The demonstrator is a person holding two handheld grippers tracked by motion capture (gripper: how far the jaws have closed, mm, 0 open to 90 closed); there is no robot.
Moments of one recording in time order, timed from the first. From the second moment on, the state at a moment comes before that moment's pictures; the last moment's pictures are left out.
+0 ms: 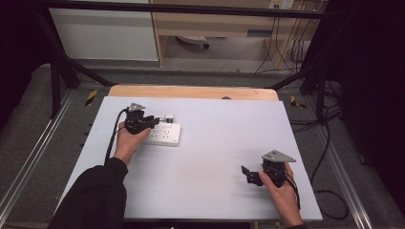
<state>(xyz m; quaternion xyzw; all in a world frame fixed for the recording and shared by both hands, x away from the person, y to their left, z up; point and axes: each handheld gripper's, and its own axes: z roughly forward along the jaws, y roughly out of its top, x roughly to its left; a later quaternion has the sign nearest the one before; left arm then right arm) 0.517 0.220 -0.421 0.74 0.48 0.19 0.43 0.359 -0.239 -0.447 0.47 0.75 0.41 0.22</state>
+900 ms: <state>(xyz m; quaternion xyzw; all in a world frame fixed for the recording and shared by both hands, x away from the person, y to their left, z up) 0.516 0.226 -0.411 0.71 0.50 0.20 0.46 0.359 -0.239 -0.447 0.47 0.75 0.41 0.22</state>
